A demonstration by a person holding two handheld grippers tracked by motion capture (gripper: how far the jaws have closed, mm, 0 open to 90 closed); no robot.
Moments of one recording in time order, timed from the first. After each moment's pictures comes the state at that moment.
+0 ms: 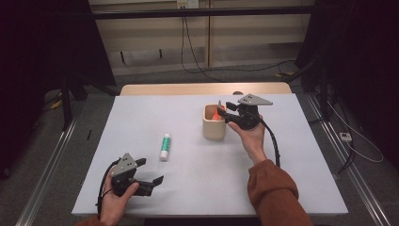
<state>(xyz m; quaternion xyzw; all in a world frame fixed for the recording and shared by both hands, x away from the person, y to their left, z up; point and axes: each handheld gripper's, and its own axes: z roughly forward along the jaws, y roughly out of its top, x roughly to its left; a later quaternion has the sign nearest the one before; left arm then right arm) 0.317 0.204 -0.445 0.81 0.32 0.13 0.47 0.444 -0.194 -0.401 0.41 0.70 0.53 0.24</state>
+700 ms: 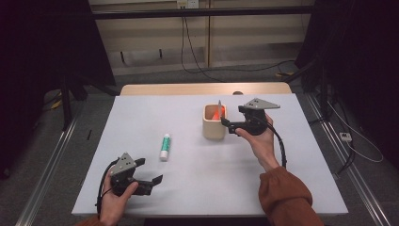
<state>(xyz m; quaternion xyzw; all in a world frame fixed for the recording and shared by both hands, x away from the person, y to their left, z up) 0.317 0.206 -0.444 0.80 0.34 0.13 0.47 0.417 -0.208 -0.393 0.42 0.72 0.50 0.23</state>
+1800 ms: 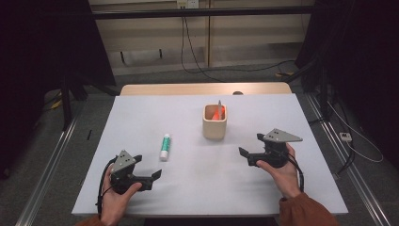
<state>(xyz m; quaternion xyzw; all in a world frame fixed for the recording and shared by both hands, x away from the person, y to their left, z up) 0.321 0.204 -0.441 0.79 0.37 0.16 0.46 0.334 -0.248 -0.427 0.43 0.74 0.47 0.23</state>
